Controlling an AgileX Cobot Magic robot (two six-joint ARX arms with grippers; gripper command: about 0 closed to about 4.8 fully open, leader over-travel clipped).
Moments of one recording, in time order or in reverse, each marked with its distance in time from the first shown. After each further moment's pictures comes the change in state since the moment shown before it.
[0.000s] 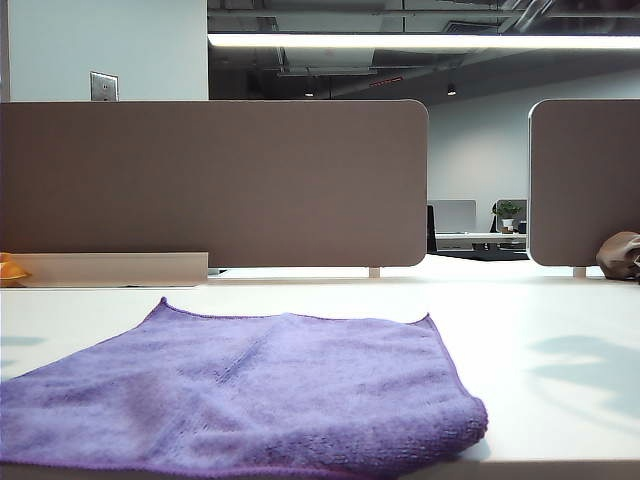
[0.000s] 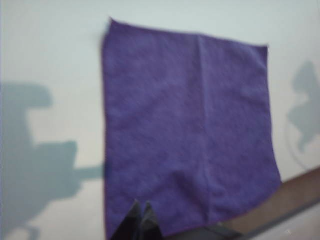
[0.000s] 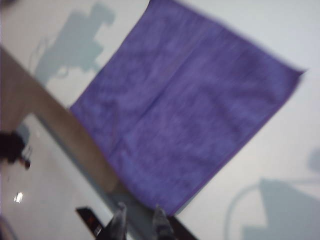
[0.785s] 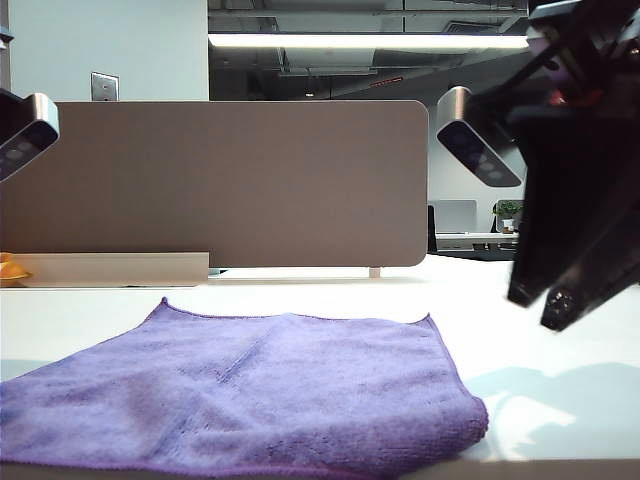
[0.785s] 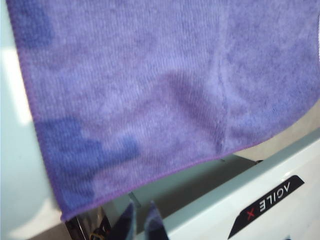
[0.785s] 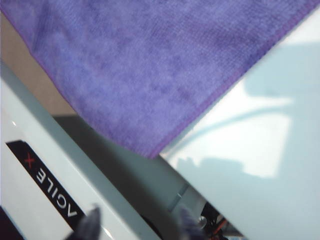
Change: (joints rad) left arm -0.184 0.005 -0.398 0.118 0.033 -0.029; right arm 0.259 0.064 -0.466 0.232 0.132 0.082
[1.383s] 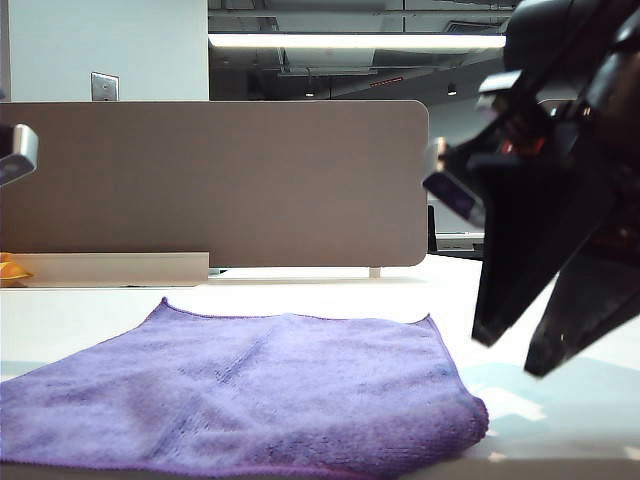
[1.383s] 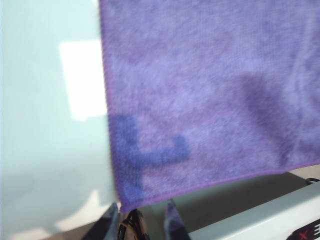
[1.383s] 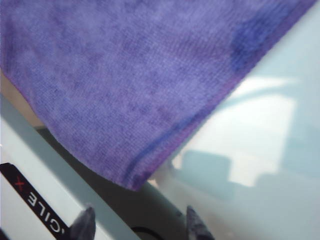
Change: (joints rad) left arm 0.000 0.000 -0.032 0.008 -0.176 -0.042; right arm 0.000 0.124 0.000 0.081 -0.016 0.068
